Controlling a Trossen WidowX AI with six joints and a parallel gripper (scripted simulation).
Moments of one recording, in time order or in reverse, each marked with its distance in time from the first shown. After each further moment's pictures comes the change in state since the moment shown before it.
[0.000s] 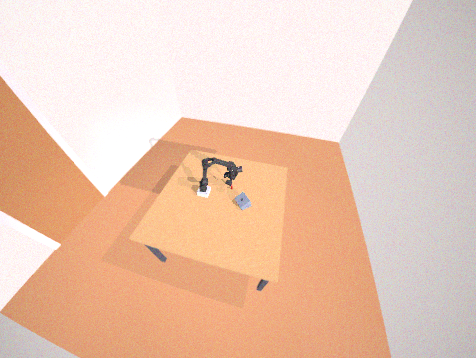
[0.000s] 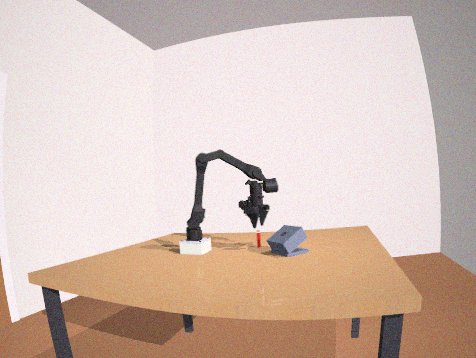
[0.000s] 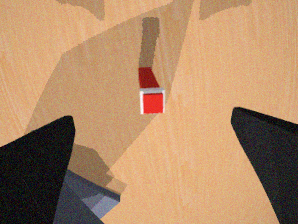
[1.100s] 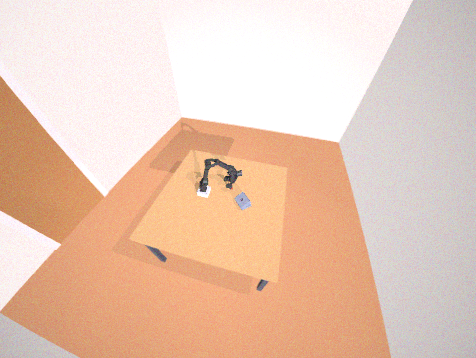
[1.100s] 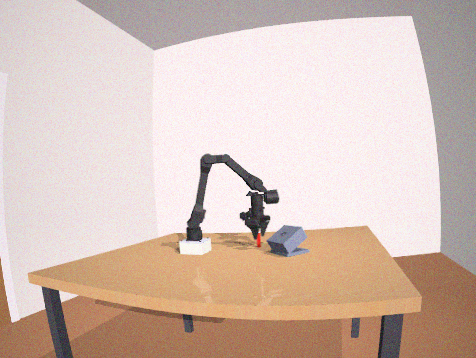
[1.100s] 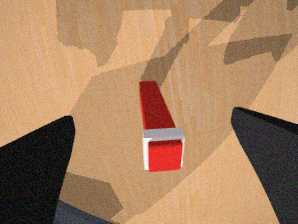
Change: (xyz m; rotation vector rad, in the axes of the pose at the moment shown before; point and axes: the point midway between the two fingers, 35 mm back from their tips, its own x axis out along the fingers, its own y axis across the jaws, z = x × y) arm 0.053 -0.001 0.000 -0.001 -0.002 0.001
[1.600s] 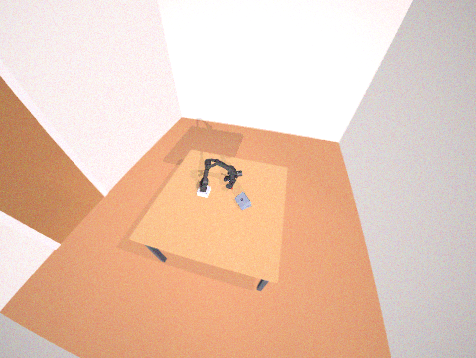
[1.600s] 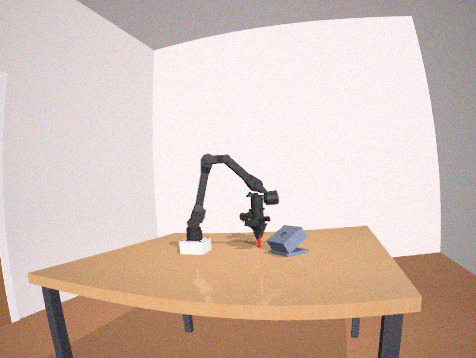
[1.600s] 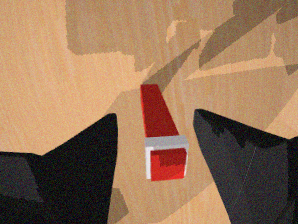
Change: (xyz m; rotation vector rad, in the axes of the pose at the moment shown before) arm 0.004 0.000 0.001 0.000 -0.003 0.001
